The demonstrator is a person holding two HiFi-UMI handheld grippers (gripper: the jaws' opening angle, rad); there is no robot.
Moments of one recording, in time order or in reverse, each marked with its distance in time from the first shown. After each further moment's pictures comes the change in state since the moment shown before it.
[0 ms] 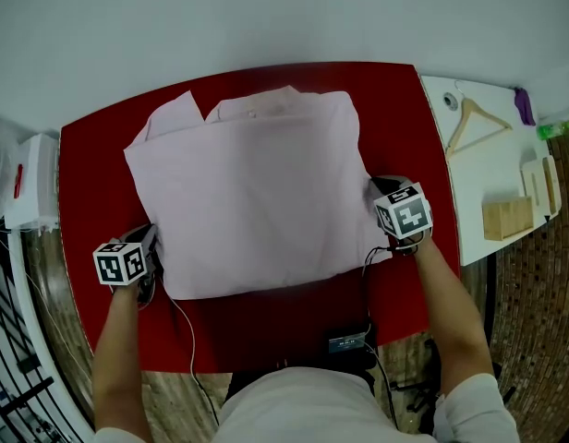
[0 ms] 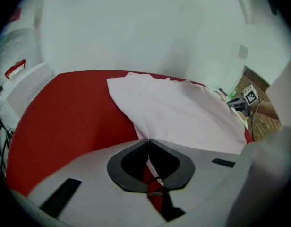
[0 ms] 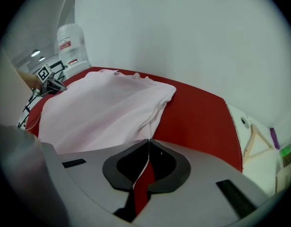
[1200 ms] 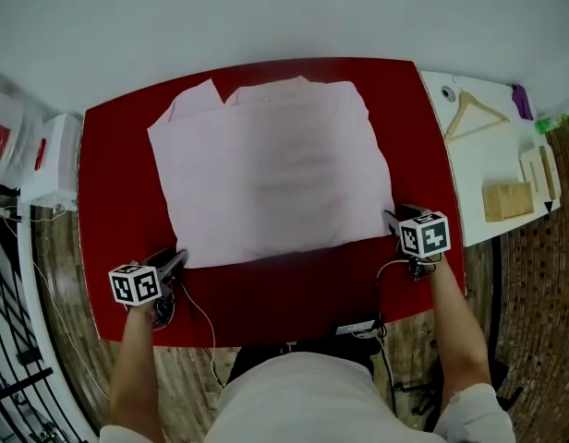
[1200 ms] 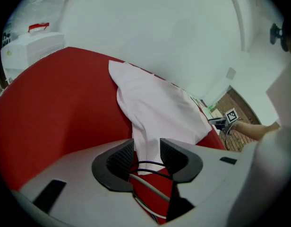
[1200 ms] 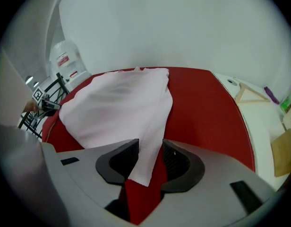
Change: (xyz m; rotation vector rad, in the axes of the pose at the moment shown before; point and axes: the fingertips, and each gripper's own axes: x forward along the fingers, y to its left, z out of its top) left arm -0.067 -0.060 -0.100 -0.167 -0.012 -0.229; right arm -0.062 0.037 -0.107 0.232 0.022 0.059
